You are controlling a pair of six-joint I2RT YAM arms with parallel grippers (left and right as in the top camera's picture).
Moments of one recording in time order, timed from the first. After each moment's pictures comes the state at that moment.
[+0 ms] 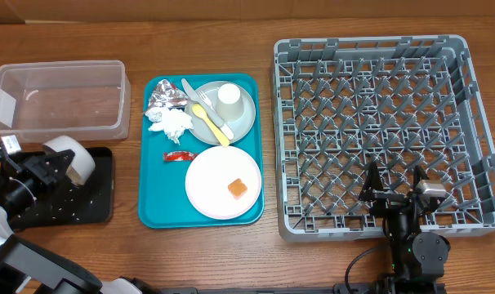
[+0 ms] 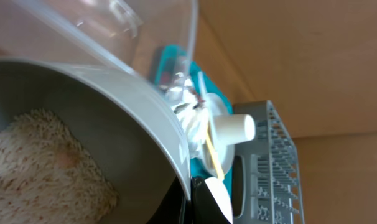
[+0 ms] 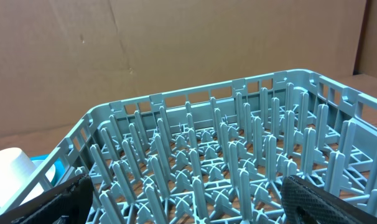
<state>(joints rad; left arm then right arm) 0.96 1.59 1.05 -0.83 1.14 0.21 -0.04 0.01 0.02 -0.03 0.00 0.17</state>
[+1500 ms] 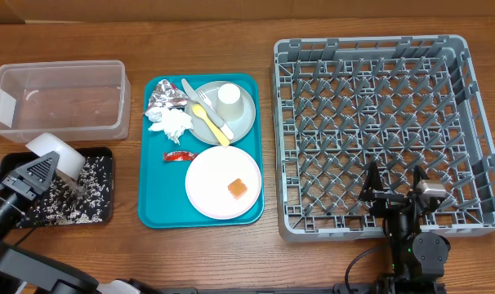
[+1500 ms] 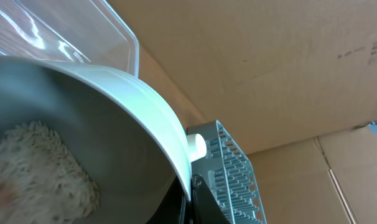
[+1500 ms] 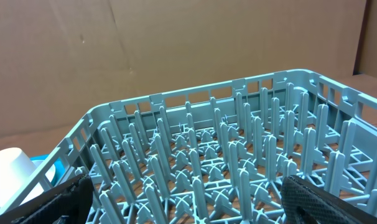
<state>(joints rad) 1.08 1.59 1.05 -0.98 1.39 0.41 -0.04 0.01 0.02 -0.03 0.00 0.17</state>
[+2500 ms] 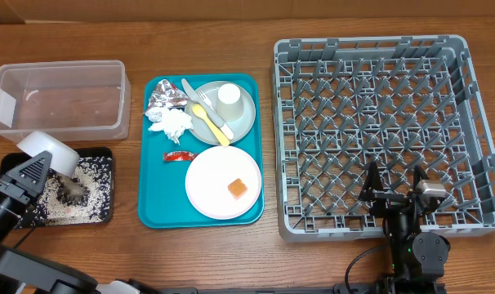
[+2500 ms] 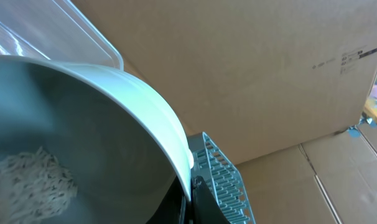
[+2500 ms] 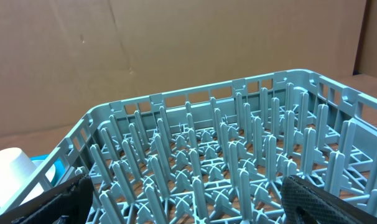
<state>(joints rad) 1.11 1.59 1.05 -1.00 1.48 0.45 -0.04 0.01 0.02 -0.03 0.00 0.17</state>
